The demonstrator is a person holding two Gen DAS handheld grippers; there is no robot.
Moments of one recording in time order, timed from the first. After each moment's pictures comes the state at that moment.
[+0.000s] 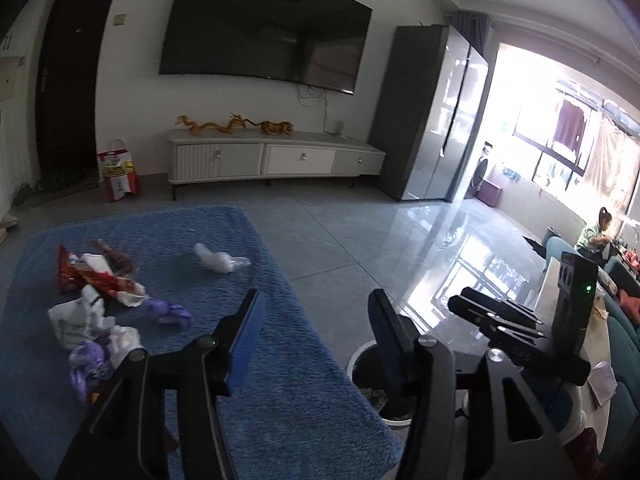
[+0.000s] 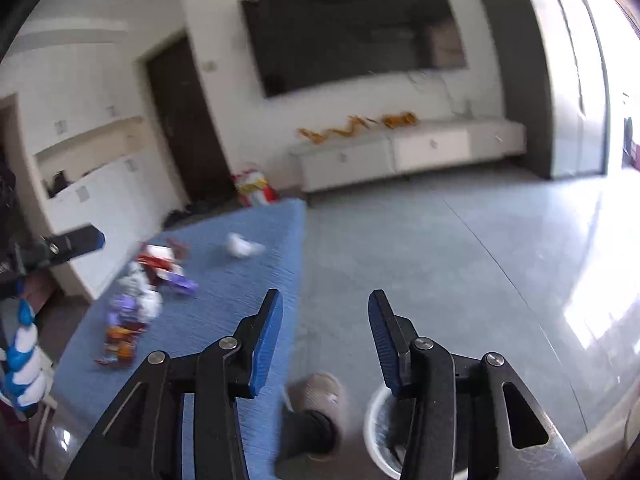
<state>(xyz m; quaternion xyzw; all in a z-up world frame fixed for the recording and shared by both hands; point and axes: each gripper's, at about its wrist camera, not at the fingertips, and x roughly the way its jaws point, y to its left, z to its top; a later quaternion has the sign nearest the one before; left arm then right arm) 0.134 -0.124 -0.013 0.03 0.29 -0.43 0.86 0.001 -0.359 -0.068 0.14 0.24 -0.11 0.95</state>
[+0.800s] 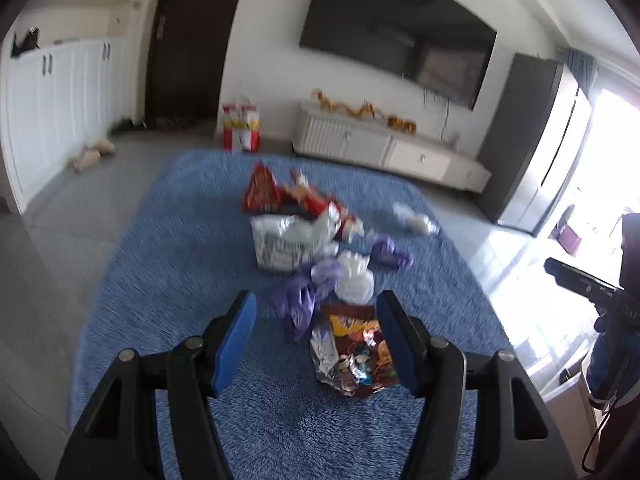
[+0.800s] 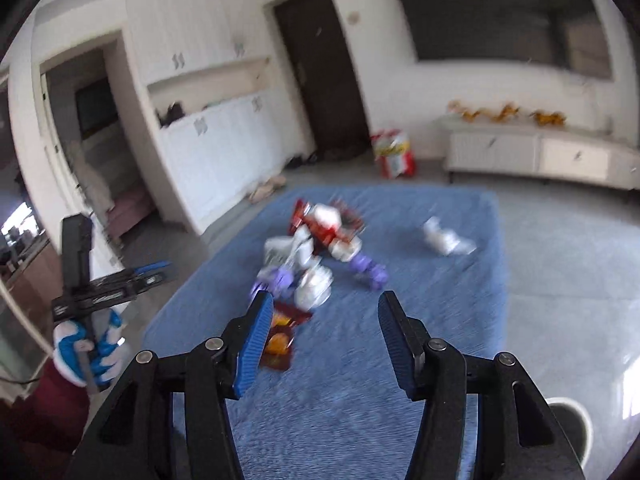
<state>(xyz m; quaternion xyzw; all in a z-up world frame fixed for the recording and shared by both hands) 0.213 0.084 -0.087 -0.02 0.36 -0.26 0.89 0.118 -0.212 -0.066 0.11 0.33 0.13 0.93</state>
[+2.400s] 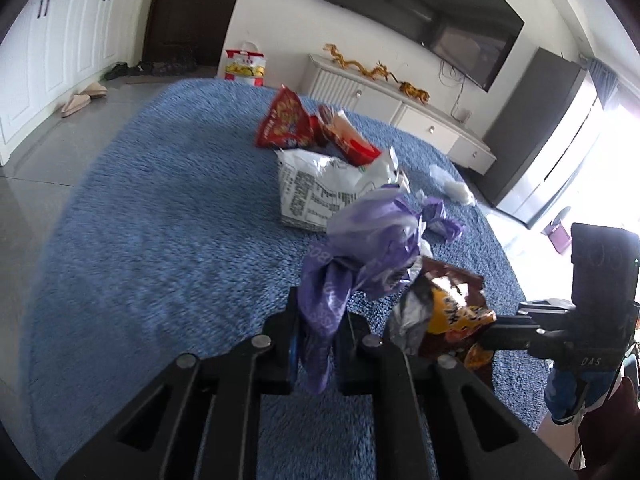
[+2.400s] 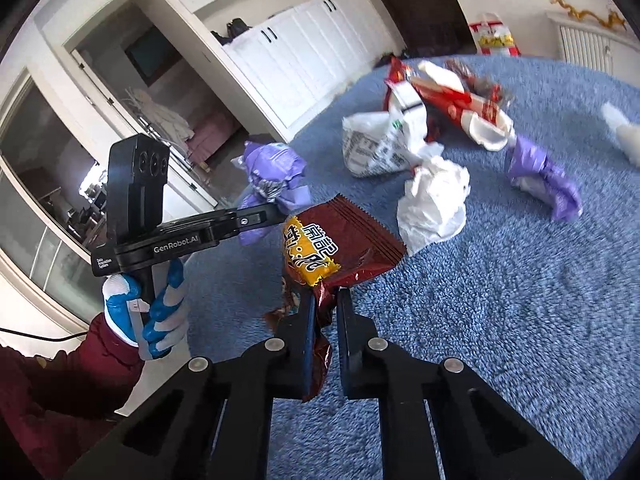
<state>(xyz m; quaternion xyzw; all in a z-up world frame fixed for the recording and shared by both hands) 0.271 0.093 -0.158 -0.06 0.43 -0.27 0.86 0.209 -0.140 -0.170 0.14 0.44 0.31 0.83</state>
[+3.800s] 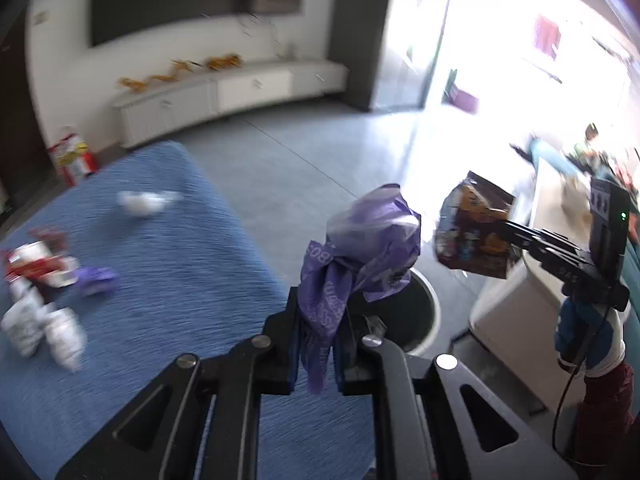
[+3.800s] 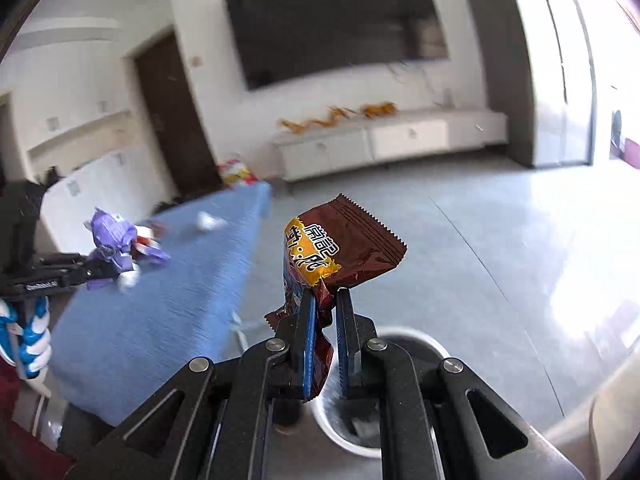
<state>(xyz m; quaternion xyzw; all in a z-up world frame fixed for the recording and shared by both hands) 0.096 -0.245 -0.091 0.17 0.38 -0.49 0.77 -0.095 -0.438 -0.128 0.17 0.29 -0.17 0.93</state>
